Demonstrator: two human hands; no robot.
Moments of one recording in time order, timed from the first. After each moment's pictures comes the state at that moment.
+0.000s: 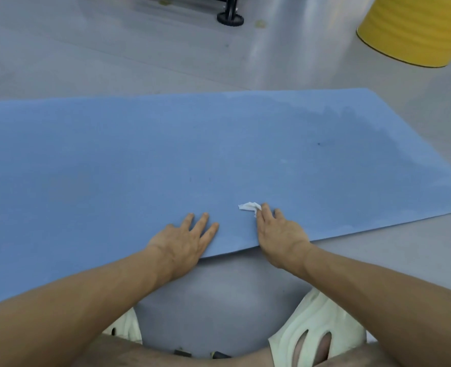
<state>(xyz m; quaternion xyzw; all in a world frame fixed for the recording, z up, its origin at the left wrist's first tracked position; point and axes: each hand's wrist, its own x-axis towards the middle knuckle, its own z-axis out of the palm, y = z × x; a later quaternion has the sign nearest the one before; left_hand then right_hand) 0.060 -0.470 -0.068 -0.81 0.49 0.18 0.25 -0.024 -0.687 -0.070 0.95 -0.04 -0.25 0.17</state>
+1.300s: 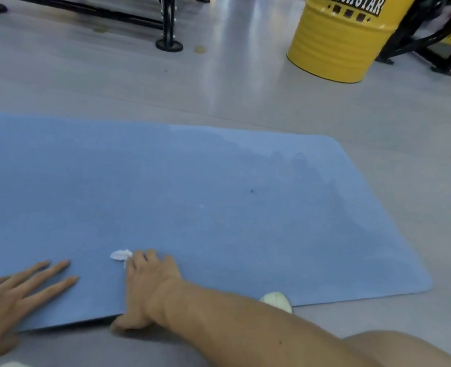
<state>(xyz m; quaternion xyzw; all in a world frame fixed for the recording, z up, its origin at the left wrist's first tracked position) 0.210 -0.249 -0.245 -0.86 0.44 0.21 0.16 0.019 -0.578 -0.077 0.97 0.03 -0.26 0.00</state>
